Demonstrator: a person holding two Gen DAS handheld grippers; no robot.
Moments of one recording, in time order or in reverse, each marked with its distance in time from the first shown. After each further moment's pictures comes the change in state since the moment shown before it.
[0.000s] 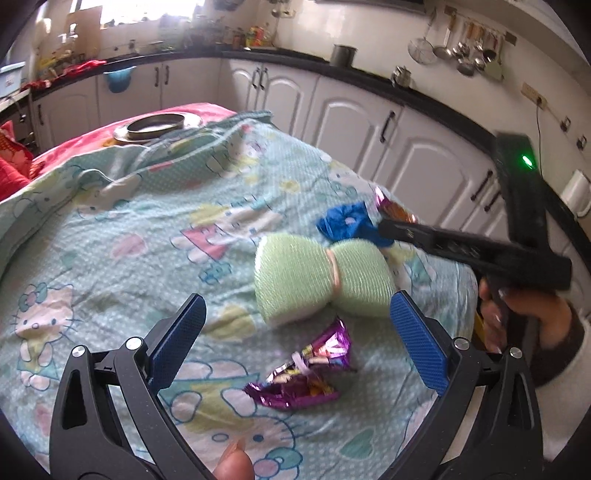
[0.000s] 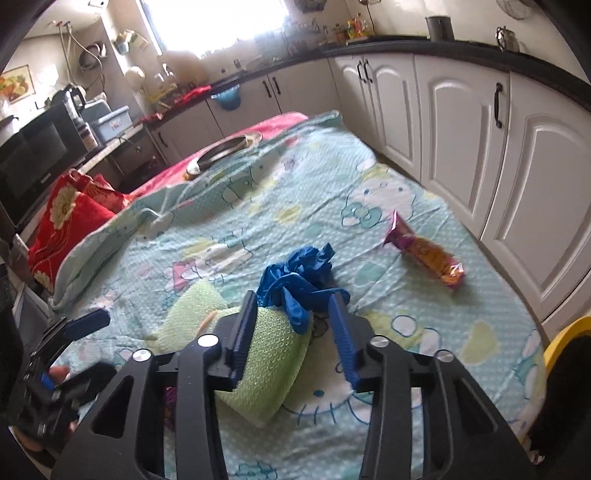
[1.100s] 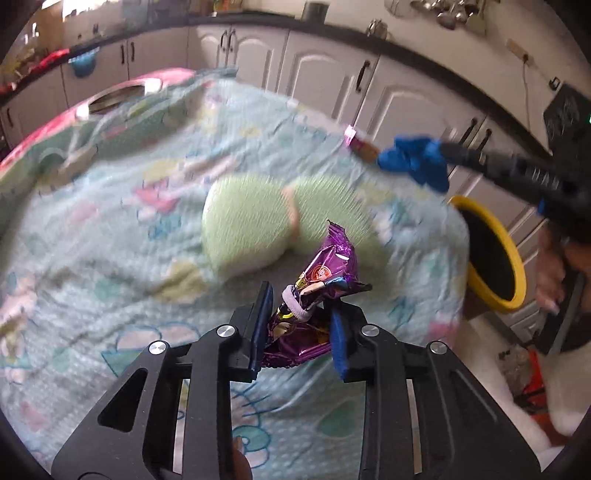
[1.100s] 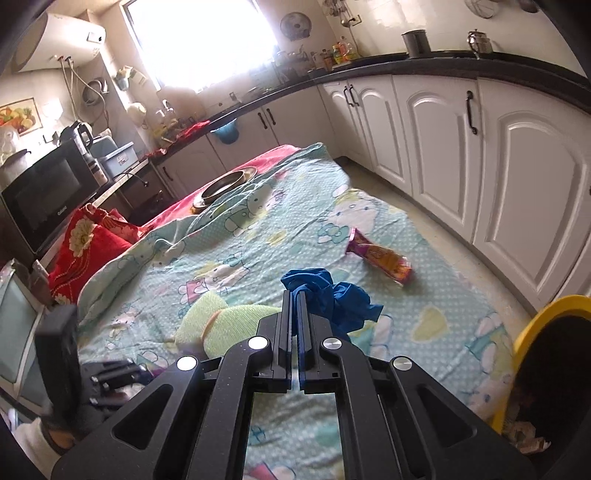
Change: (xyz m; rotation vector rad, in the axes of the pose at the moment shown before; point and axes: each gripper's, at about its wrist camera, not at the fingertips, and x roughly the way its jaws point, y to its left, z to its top) left arm 0.017 -0.024 -0.013 0.065 0.129 -0.069; right arm -0.073 -0.032 -0.018 0.066 -0.133 0.038
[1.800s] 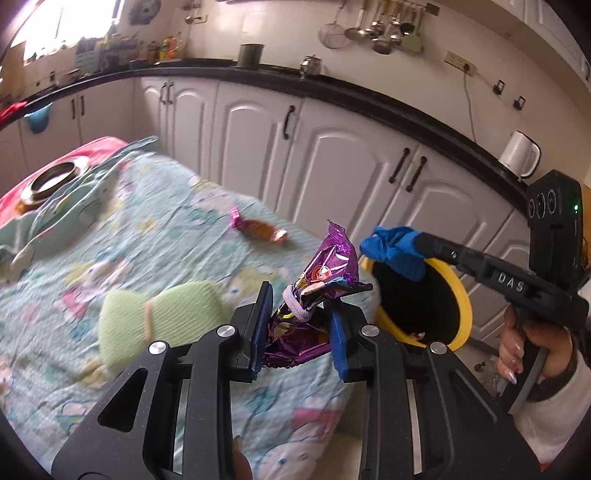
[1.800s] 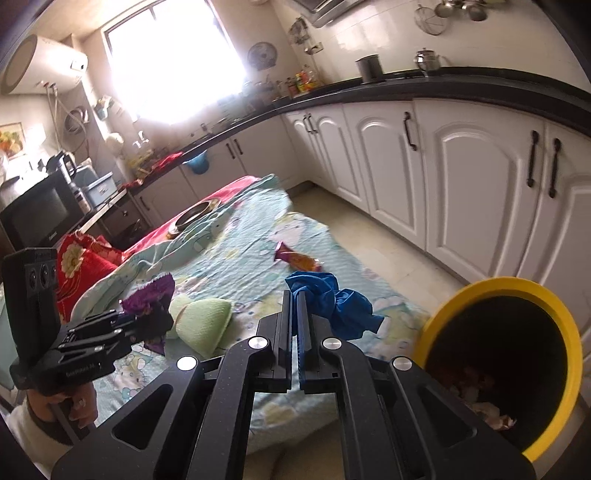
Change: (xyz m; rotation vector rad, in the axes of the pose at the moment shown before) left arm -0.011 -0.103 0.053 0.120 -0.134 -0.141; right arm -0.096 -0.051 -0.025 0.063 -0.106 -0.105
